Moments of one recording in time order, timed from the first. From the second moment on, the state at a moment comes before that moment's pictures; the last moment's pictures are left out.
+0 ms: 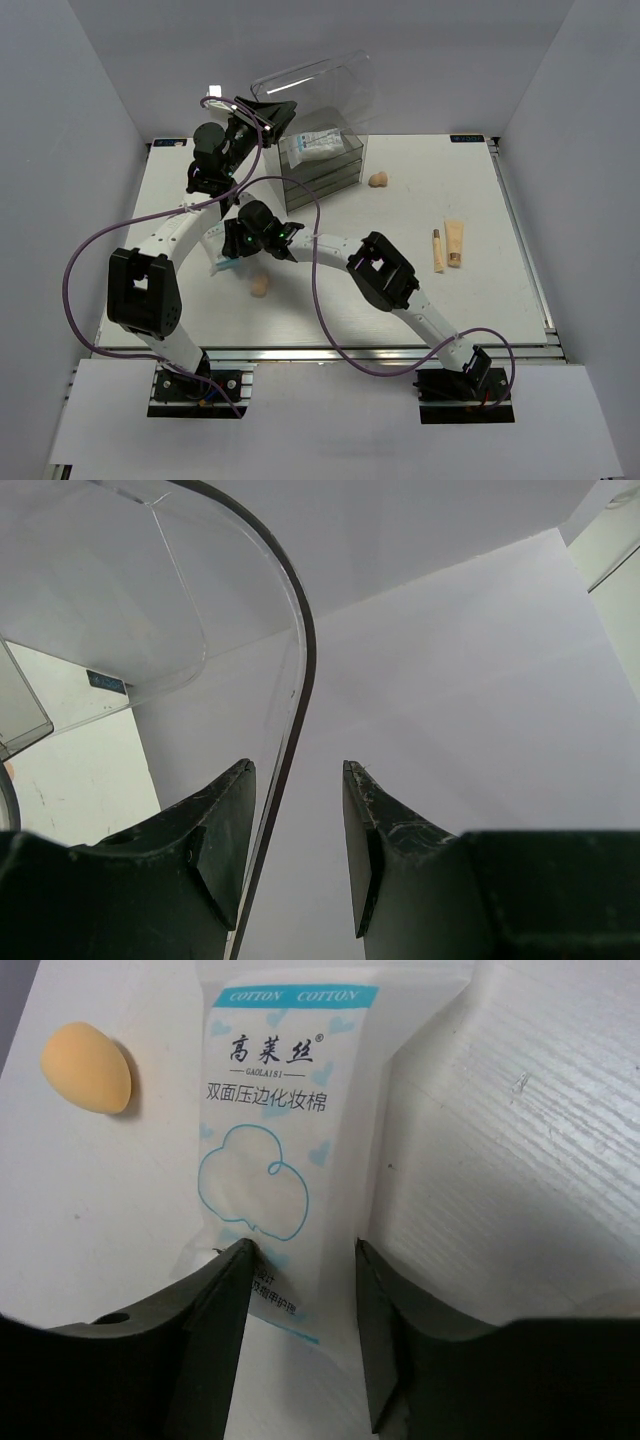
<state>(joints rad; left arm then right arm) -0.28 1.65 1.32 0.60 0.33 -1.34 1.01 2.51 2.01 -0.05 -0.11 0.56</state>
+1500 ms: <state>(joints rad) -0.27 1.74 1.35 0.66 0.33 -1.40 0.64 1.62 1.00 0.36 -0.54 -0.02</state>
